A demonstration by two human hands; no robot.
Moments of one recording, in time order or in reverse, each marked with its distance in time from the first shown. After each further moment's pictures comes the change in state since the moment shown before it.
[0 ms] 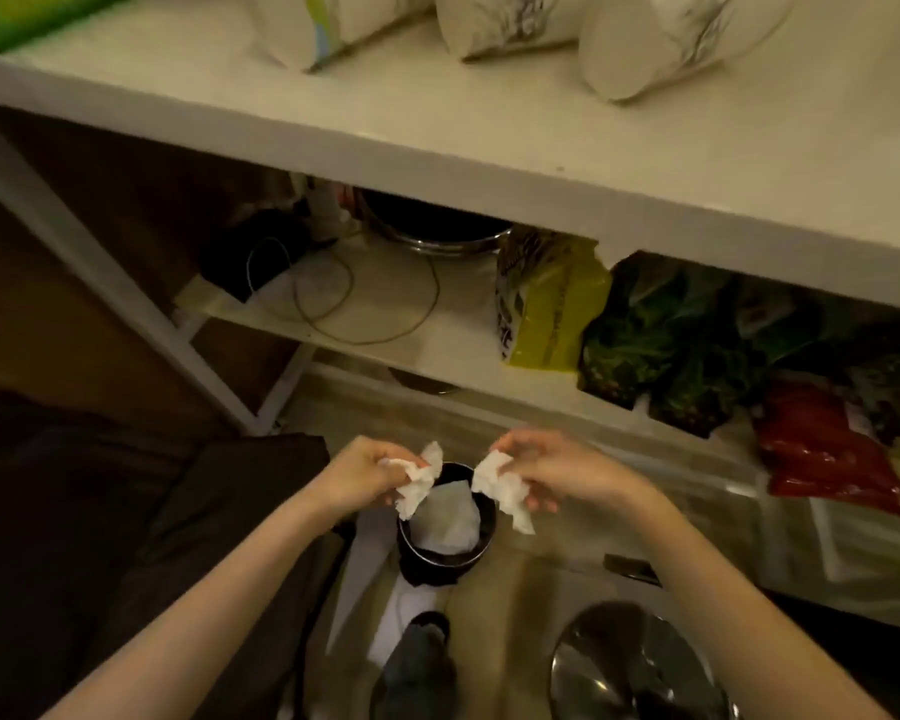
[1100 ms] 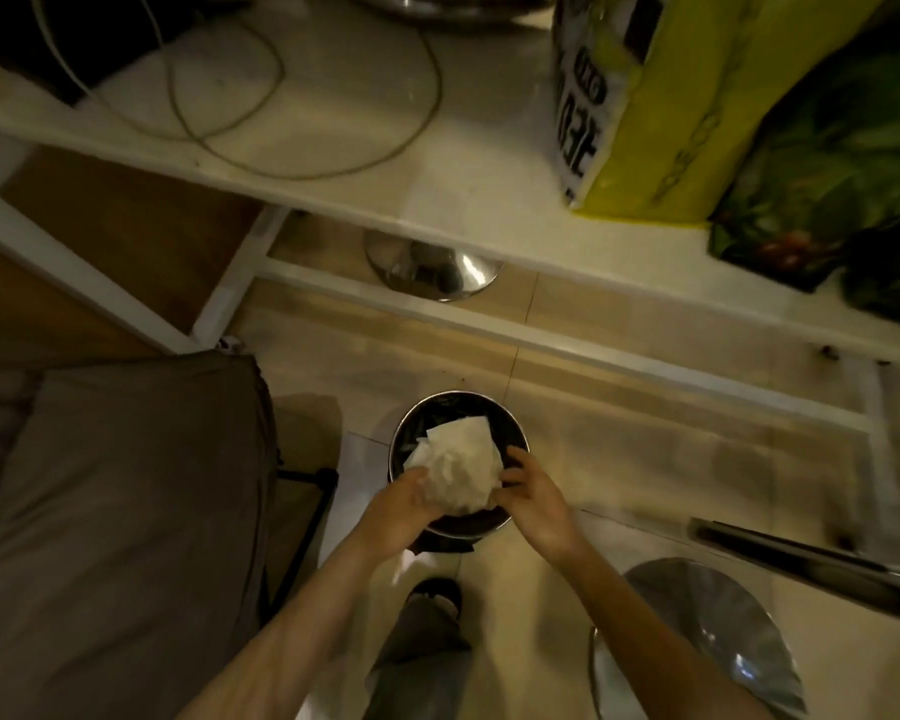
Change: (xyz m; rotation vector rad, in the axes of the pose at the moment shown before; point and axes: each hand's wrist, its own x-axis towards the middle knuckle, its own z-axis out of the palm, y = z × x) left_hand 0.185 -0.270 0.109 -0.006 -0.075 -0.326; right_hand 0.236 0.270 0.139 0.396 0.331 0.166
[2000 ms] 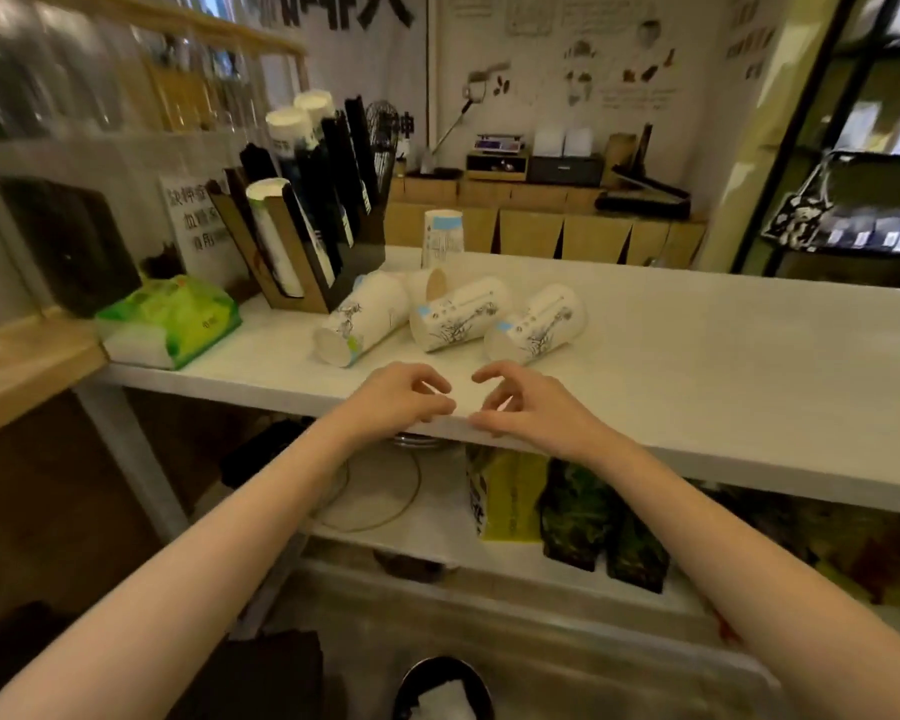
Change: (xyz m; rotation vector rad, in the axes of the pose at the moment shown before) left_hand -0.429 0.423 -0.147 0.402 0.347 0.775; right_hand -0.386 -0.470 -0.158 -0.500 0.116 -0.889
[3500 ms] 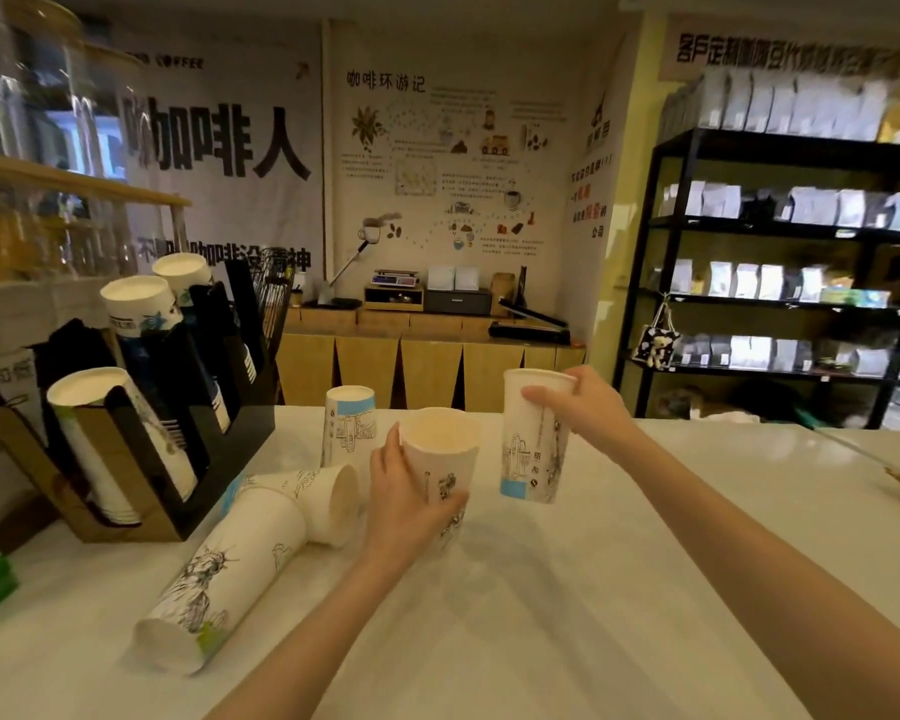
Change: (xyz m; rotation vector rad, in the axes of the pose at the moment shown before) left_hand 0.217 0.024 0.030 -0.188 0.501 0.308; right_hand 0.162 0.059 -0.191 -0.034 0.693 0.270
